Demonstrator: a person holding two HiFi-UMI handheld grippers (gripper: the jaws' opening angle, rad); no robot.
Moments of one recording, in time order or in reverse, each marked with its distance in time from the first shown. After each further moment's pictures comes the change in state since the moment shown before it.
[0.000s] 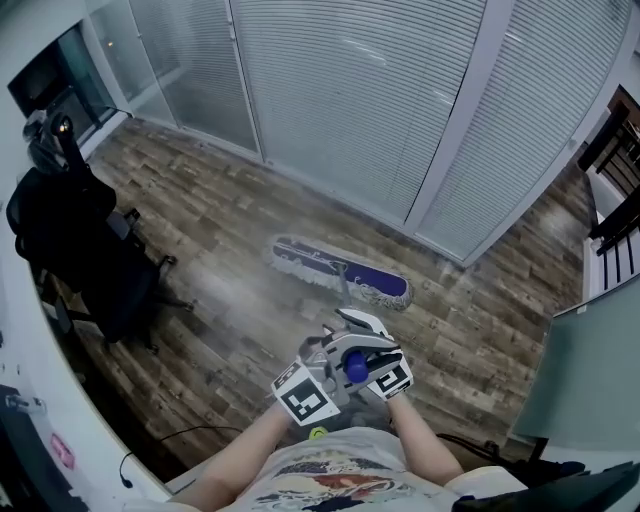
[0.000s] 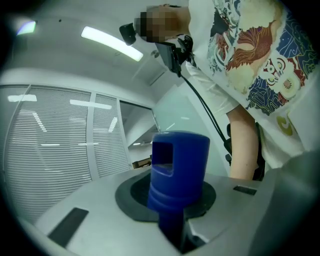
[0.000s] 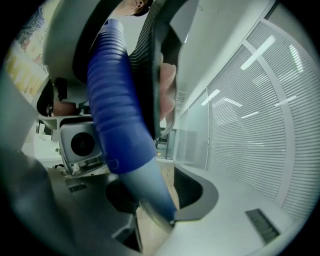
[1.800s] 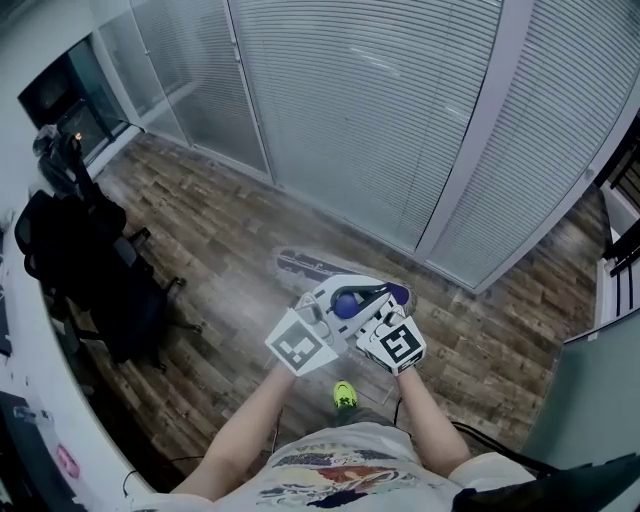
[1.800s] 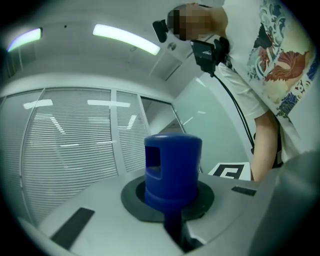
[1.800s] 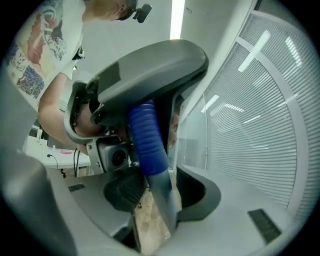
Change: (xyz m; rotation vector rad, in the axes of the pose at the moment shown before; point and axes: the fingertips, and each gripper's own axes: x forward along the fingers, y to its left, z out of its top) left arm 0.041 0.223 -0.027 0.012 0.095 0.176; right arm 0.073 -0.163 0.066 -0.008 -0.092 0.029
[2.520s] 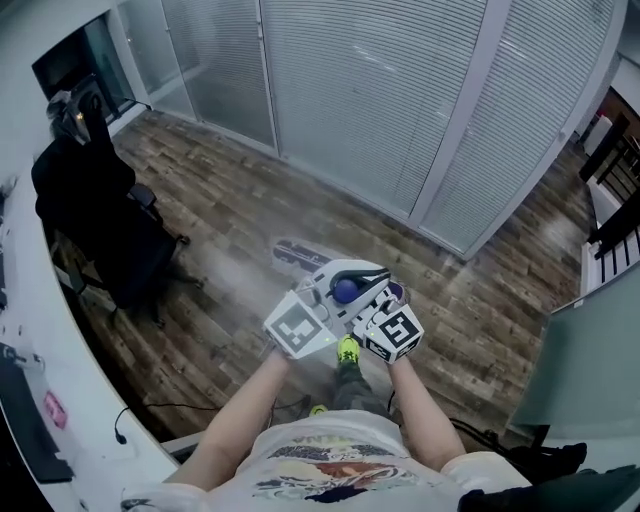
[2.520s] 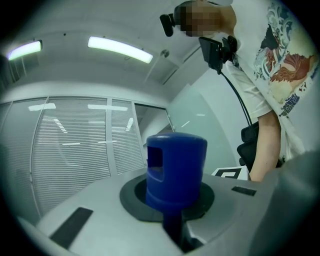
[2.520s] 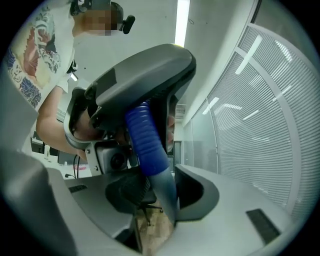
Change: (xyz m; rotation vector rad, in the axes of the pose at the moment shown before) left arm -0.156 -0.235 0.096 -0.014 -0.036 0.015; right arm -0.113 0.276 0.024 0.098 -0.070 0.021
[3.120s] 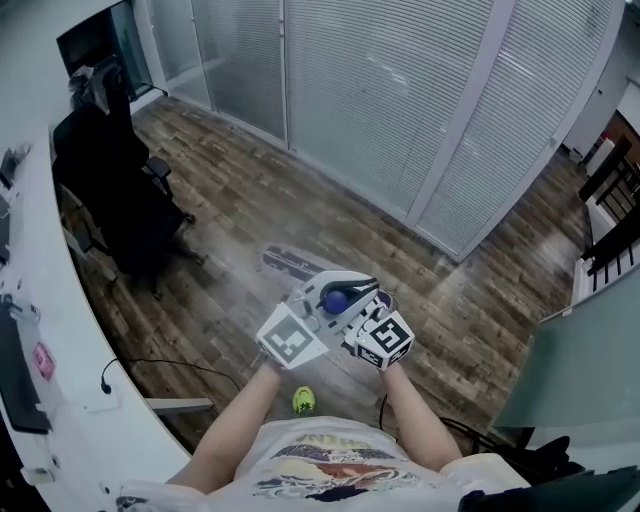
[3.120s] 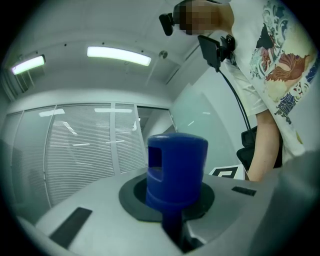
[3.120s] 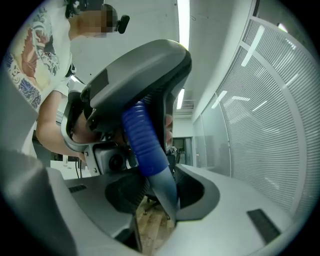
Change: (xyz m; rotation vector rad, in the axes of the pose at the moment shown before) left arm -0.038 -0.133 0.061 -0.024 0.035 0.109; right arm -0.095 0.130 0.014 0.056 0.047 0.121
